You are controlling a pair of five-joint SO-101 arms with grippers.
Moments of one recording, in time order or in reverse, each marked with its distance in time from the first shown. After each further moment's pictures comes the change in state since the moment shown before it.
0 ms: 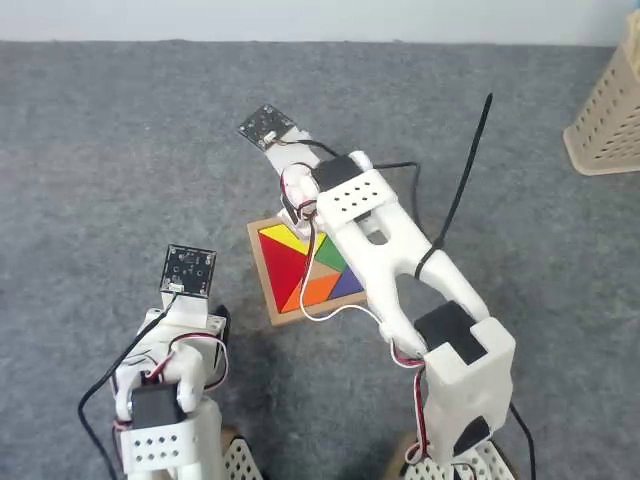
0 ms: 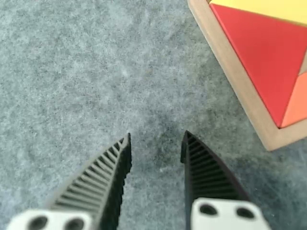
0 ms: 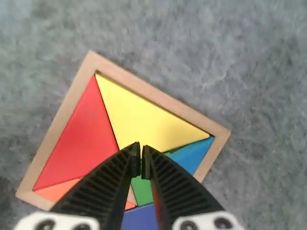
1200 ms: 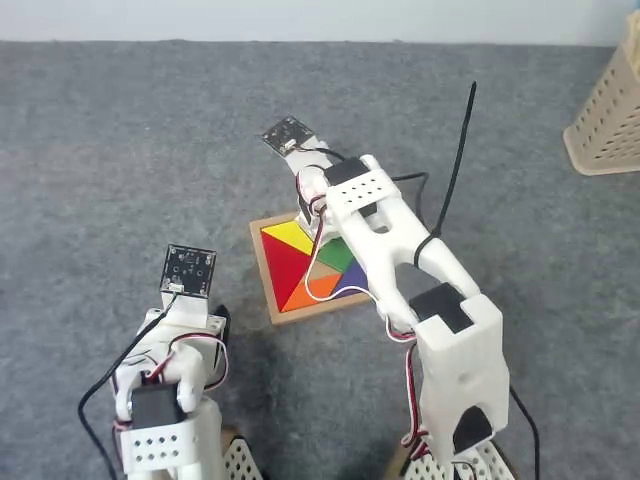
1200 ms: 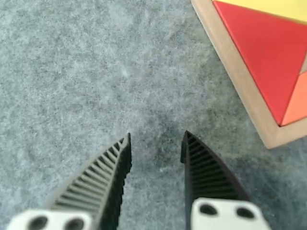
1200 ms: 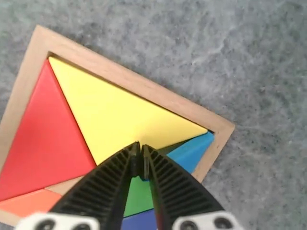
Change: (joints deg) left arm 0.0 0.0 0.0 0.0 0.0; right arm 4.0 7.6 -0.4 -1.1 0.4
